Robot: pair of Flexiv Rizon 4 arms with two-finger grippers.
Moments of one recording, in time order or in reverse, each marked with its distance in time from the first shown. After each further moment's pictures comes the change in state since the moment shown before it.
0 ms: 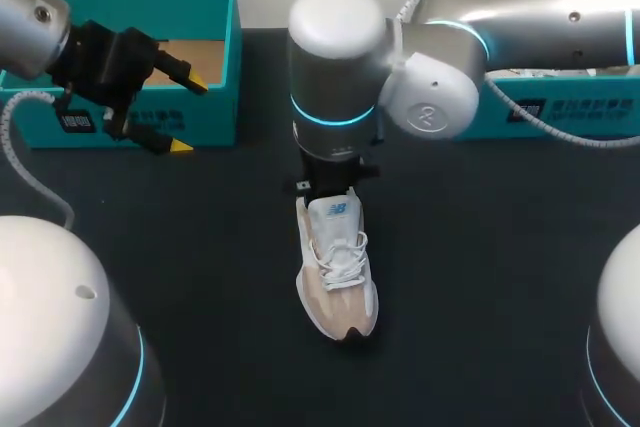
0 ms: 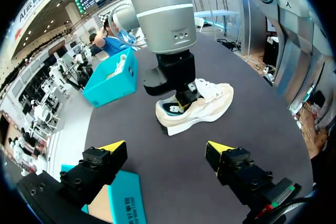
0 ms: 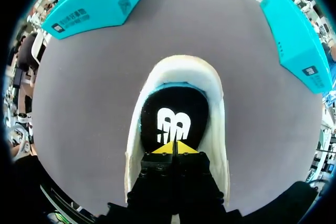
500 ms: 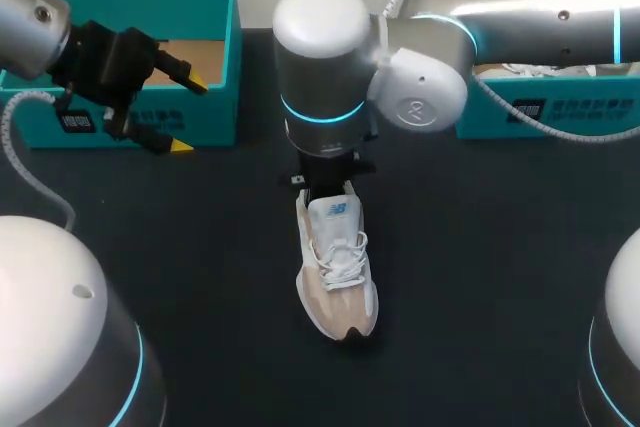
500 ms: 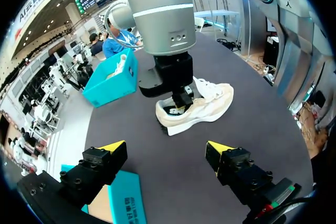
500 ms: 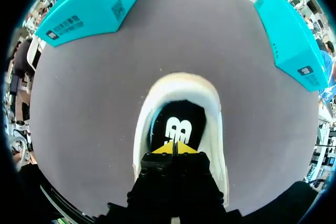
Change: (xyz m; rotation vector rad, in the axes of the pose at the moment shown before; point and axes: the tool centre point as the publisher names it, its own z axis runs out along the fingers) left arm 0.000 0.000 0.000 0.000 0.000 0.000; right arm 0.003 0.016 -0.009 -0.036 -0.033 0.039
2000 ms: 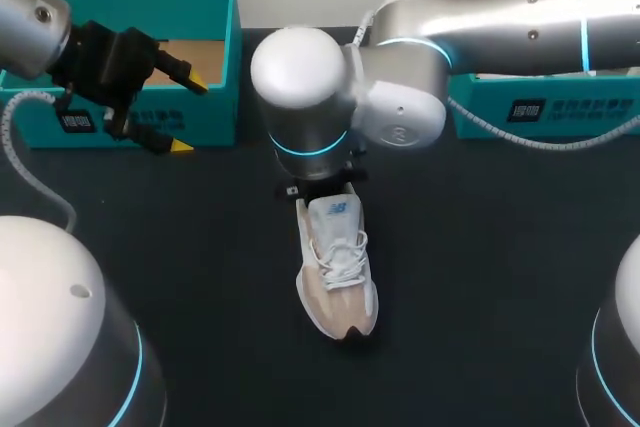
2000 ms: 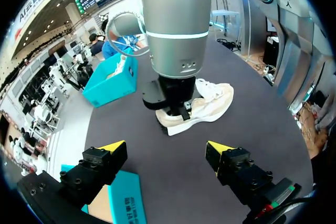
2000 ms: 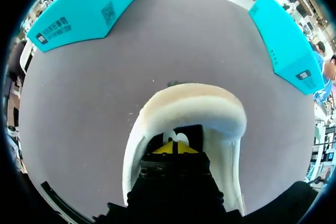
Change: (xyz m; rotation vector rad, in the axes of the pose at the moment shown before) left arm 0.000 0.000 0.000 0.000 0.000 0.000; right arm -0.003 0.015 0.038 -0.093 -0.087 0.021
